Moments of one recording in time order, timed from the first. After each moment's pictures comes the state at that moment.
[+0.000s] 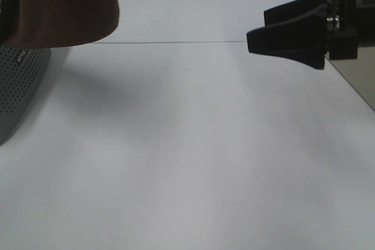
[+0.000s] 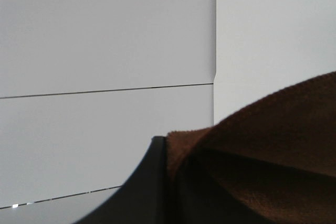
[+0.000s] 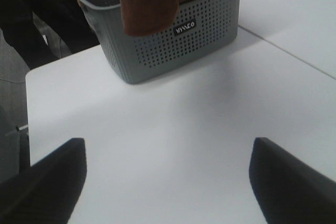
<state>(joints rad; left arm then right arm) -0.65 1.55 -2.03 0.50 0.91 1.06 0.05 1.39 -0.77 1.49 0.99 -1.79</state>
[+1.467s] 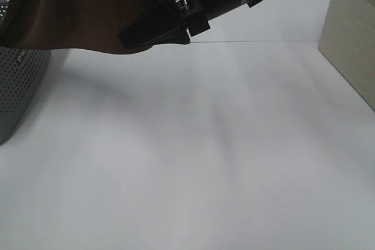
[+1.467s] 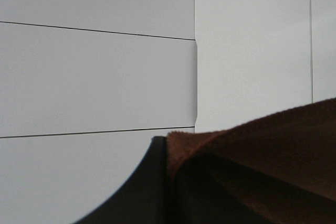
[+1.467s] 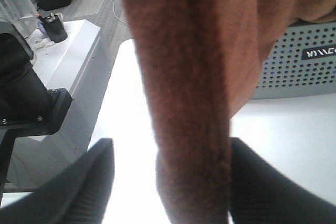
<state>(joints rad) -0.71 1.55 -2.03 0.39 0.91 1.05 0.46 1.90 -1.42 1.29 1.09 -1.59</state>
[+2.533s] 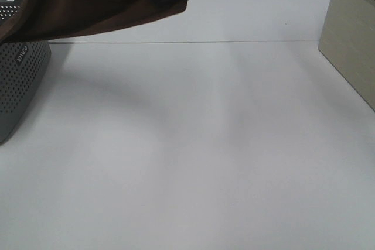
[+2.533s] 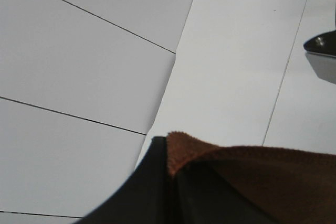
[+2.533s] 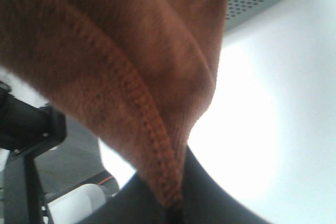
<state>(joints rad) -0.71 1.55 -2.03 0.35 0.91 0.68 0.45 1.80 -1.65 0.87 1.10 -0.75</state>
